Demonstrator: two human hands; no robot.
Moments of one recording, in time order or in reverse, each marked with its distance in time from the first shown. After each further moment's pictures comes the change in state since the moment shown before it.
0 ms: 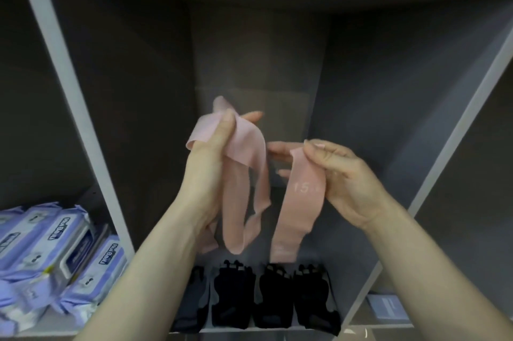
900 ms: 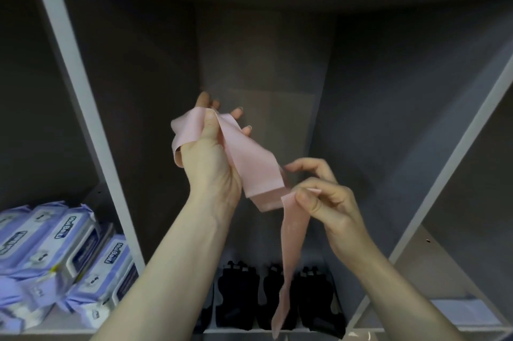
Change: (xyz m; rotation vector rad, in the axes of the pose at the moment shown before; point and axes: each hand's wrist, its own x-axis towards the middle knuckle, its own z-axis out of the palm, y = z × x) left_hand 0.022 0.001 0.009 -0.557 0.476 0.153; right_hand -0.019 0.050 0.017 -0.244 0.140 -0.297
